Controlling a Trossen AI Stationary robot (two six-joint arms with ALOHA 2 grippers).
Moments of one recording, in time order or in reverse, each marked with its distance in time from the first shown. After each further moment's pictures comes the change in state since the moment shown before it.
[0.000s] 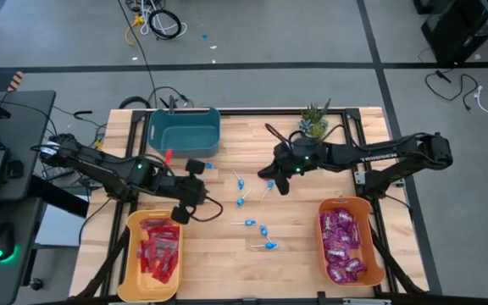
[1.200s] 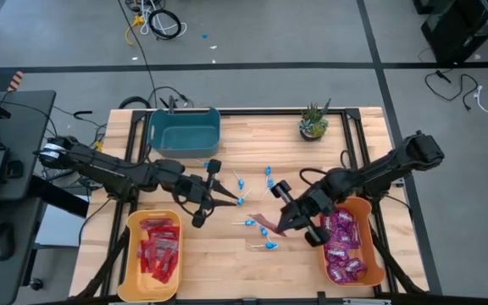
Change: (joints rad) left arm 0.097 0.000 -0.321 1.252 0.362 0.196; right arm 0.405 0.123 0.001 1.013 -0.211 -0.520
